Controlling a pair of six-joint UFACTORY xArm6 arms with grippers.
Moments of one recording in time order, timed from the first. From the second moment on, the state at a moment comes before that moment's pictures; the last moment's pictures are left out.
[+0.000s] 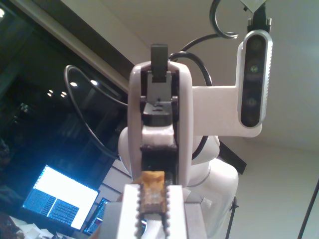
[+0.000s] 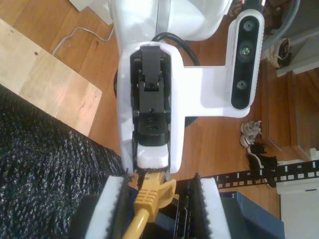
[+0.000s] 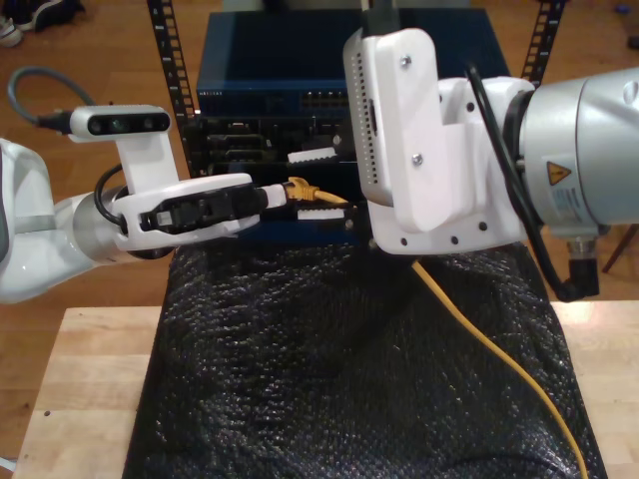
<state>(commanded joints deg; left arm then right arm) 13.1 5.1 -49.0 -87.6 136.9 -266.6 37.4 -46.3 -39.4 37.6 34.7 -104.6</state>
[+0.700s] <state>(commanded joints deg) 13.1 5.1 -49.1 -87.6 137.6 -266.6 37.5 -46.2 -39.4 37.7 34.7 -104.6</state>
